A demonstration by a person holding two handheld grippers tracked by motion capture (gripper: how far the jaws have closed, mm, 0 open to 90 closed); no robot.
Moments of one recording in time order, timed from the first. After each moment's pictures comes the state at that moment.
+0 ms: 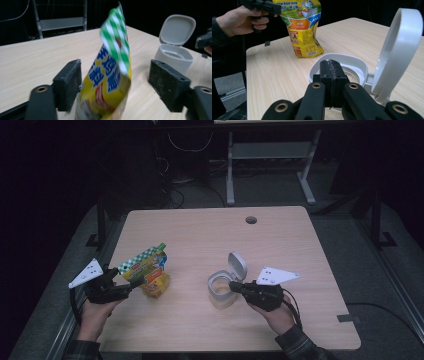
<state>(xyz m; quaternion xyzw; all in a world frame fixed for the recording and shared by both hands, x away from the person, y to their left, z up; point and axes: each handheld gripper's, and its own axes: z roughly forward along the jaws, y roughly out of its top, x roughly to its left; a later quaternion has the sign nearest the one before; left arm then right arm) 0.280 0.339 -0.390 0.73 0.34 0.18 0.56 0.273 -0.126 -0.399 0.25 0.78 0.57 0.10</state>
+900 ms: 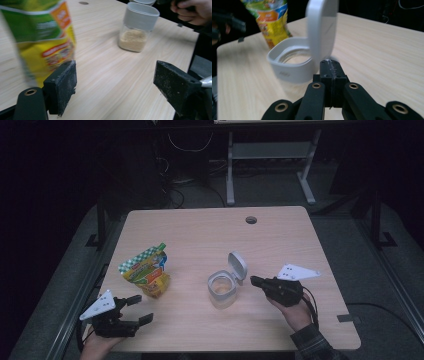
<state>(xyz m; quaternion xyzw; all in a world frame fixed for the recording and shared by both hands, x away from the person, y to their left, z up) 0.226 0.307 -0.426 0.78 0.32 0.11 0.53 0.290 -0.177 -0.409 0.31 0.76 0.55 0.14</state>
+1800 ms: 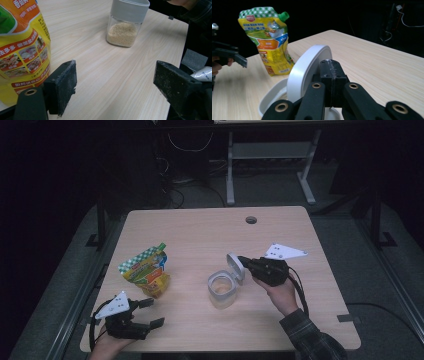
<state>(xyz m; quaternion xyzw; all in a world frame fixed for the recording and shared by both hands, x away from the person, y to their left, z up) 0.228 0.291 -0.434 0.79 0.30 0.09 0.52 0.324 -0.144 -0.381 0.29 0.75 0.58 0.14</state>
